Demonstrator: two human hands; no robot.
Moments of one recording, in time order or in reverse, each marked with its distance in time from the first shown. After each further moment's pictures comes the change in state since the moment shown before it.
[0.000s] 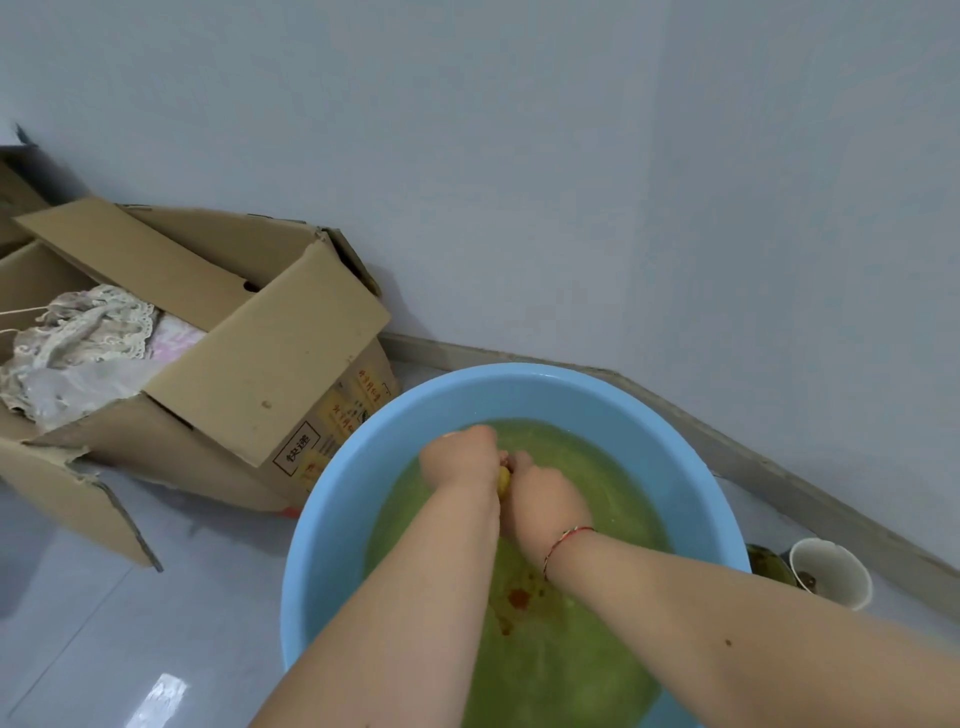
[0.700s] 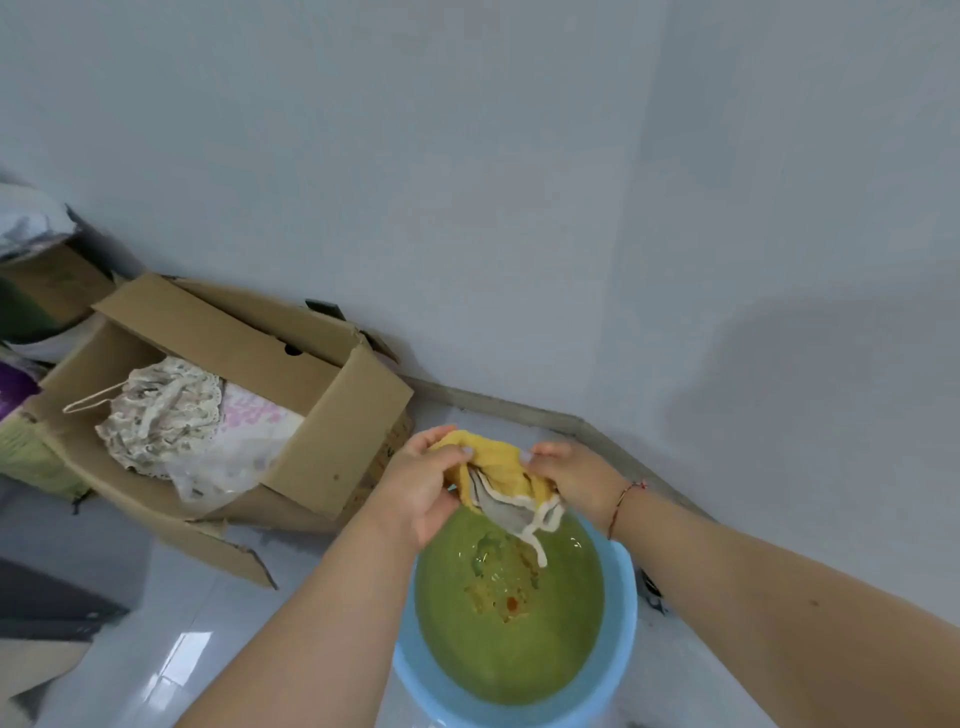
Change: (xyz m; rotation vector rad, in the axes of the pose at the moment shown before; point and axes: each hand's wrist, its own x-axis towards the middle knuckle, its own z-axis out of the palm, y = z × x) left_hand -0.145 0.244 -0.084 -0.074 -0.484 -0.136; right_hand -0.084 -0.110 -0.271 0.648 -0.233 0.085
